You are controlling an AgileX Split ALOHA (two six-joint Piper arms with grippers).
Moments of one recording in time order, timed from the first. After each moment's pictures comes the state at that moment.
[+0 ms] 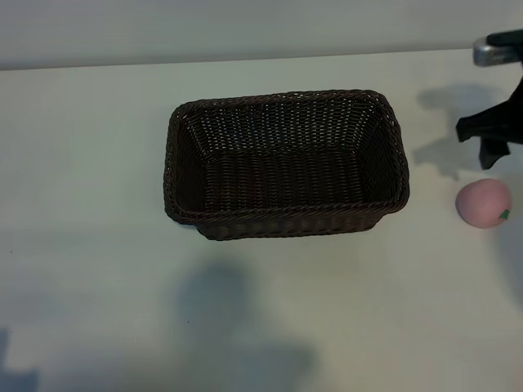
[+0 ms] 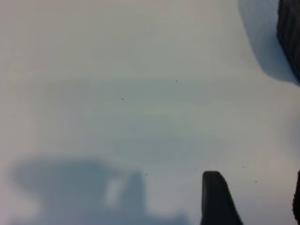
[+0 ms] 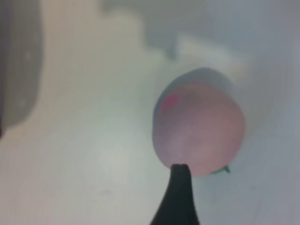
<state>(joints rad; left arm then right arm) -0.14 -0.01 -0.50 0.07 1.10 -0.13 0.00 1.75 -1.20 -0.05 0.92 0.12</state>
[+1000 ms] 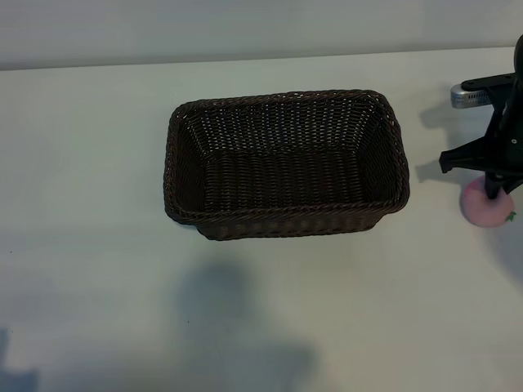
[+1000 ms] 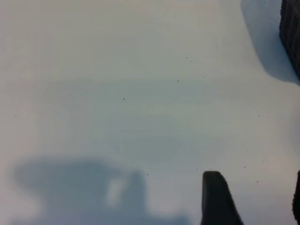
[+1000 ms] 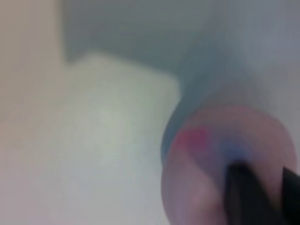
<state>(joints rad) -0.13 -0.01 -0.50 0.07 1.10 -0.13 0.00 1.93 -1.20 -0.09 0.87 0.14</state>
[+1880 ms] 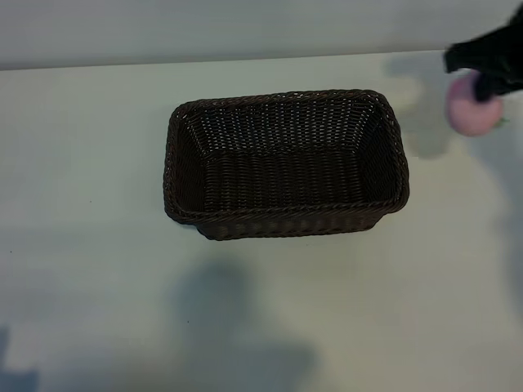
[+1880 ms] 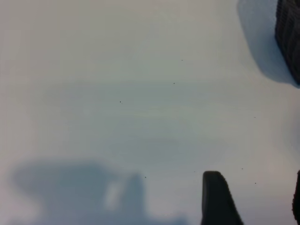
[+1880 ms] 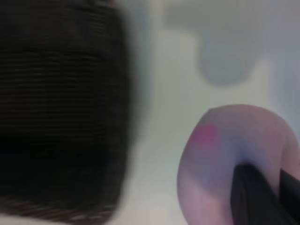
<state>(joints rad) -0.15 -0.01 -0.50 0.07 1.09 -0.13 0.05 1.58 -1.35 0.17 0.98 -0.03</state>
